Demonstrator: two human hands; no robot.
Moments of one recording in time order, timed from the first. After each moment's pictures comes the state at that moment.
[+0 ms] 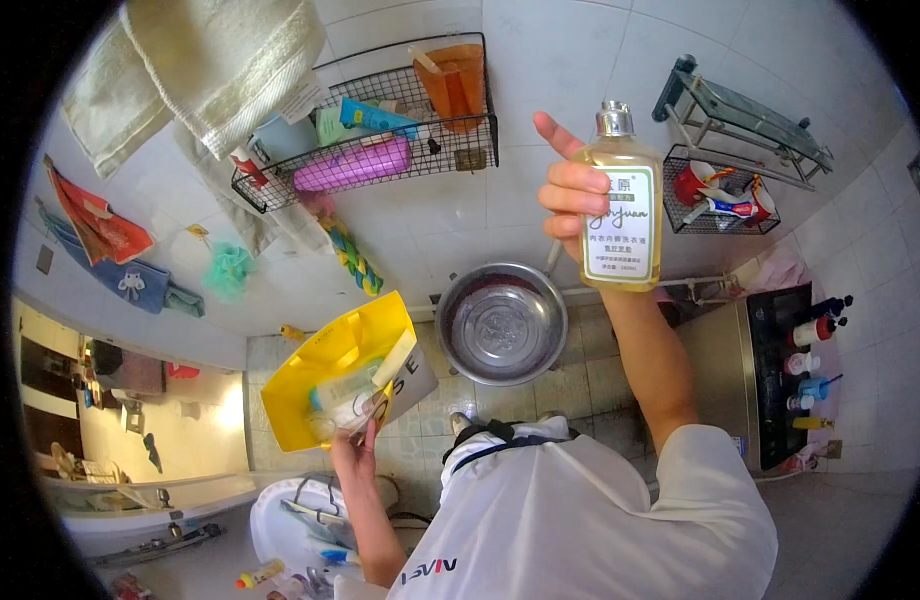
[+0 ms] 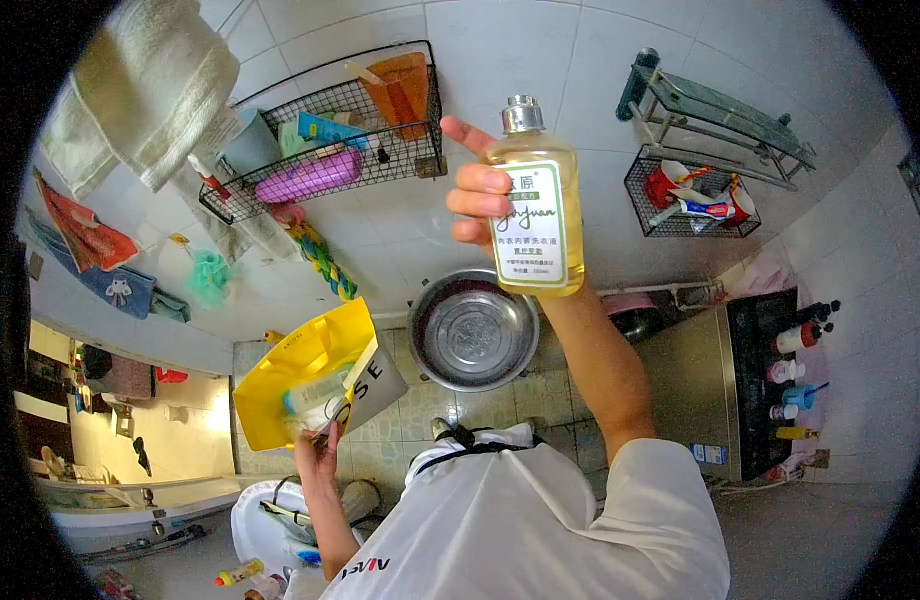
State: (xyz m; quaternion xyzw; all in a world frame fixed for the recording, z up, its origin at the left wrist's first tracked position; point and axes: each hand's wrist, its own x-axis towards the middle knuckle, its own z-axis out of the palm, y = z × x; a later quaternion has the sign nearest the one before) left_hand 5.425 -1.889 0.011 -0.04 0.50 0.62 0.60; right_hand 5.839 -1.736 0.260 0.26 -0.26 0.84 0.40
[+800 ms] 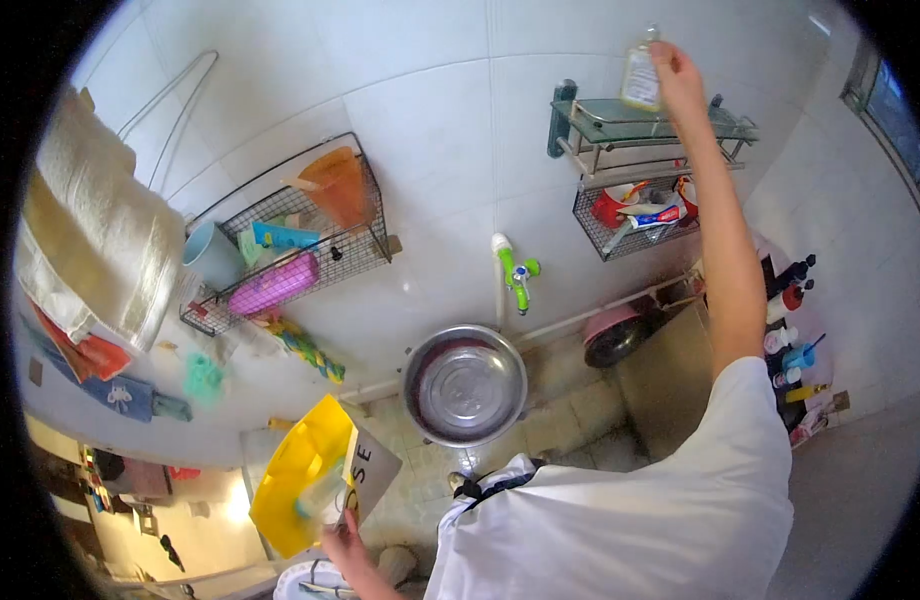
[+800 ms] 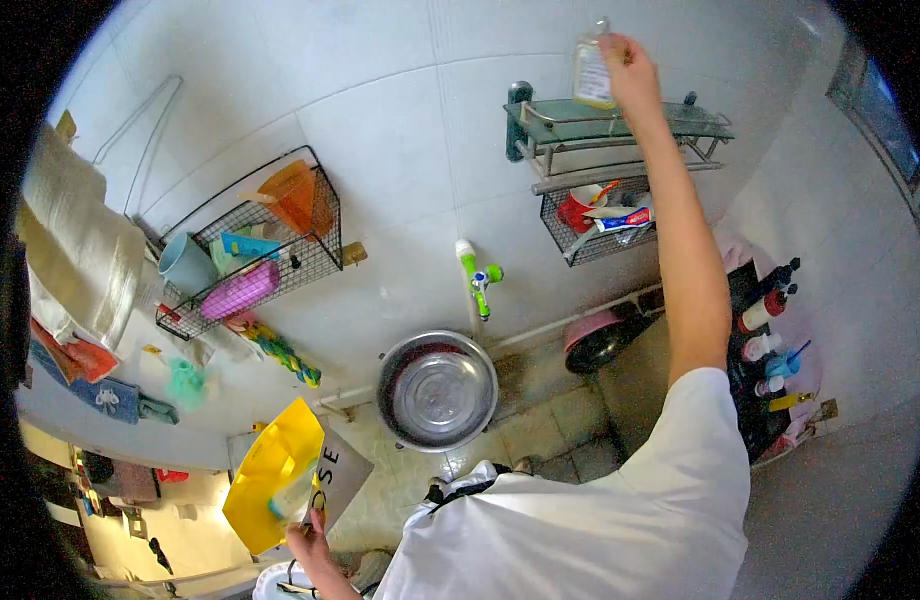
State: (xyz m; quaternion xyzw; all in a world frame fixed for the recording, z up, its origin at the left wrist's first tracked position) left_hand 5.424 -1.903 -0.022 -0.04 0.51 0.67 0.54; right_hand 6.170 -1.688 0.363 -0.54 -0.49 -0.03 0.69
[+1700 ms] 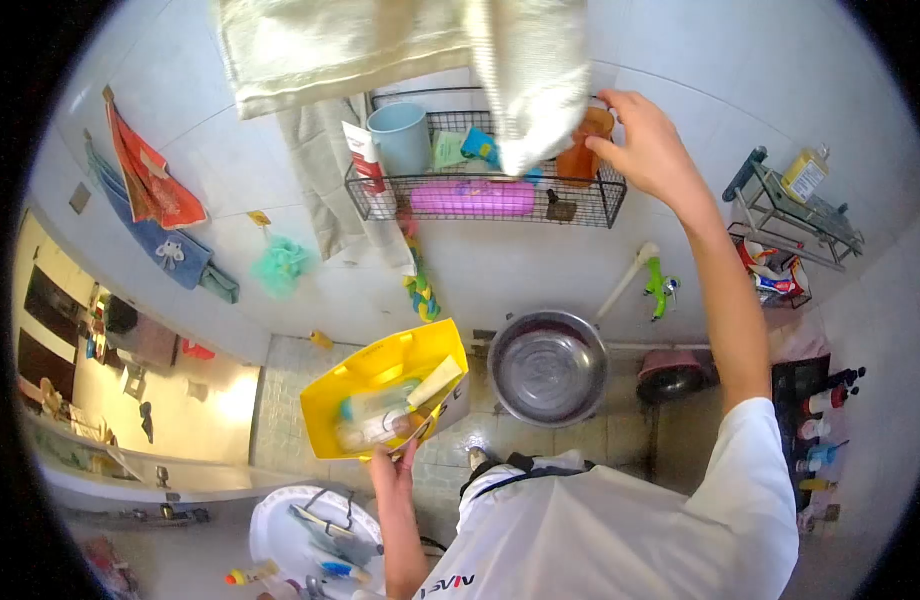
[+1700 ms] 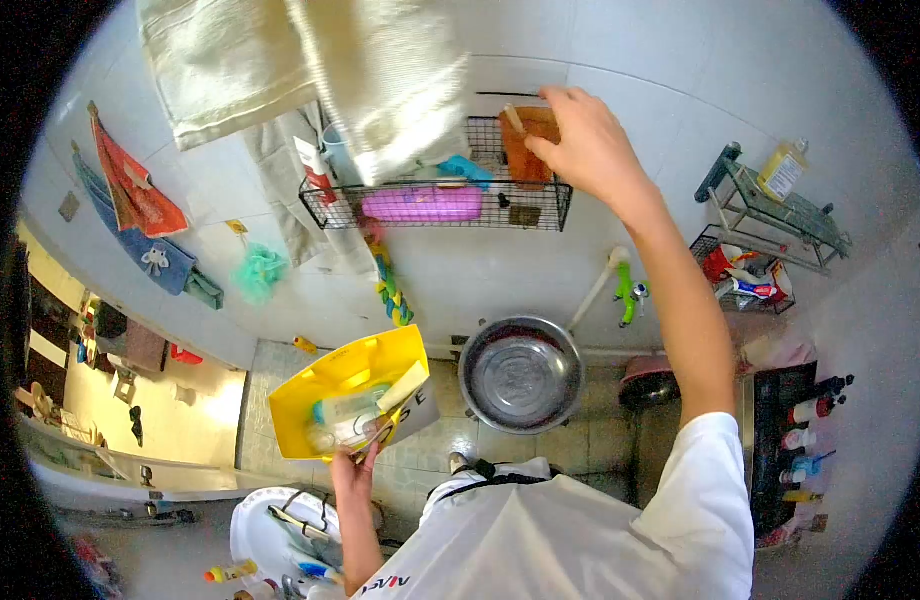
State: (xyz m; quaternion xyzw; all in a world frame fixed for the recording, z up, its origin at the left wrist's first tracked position) left_hand 5.423 -1.877 0.007 -0.05 0.50 0.65 0.57; right_hand 5.813 -1.640 0.345 -0.53 -0.77 -0.11 0.35
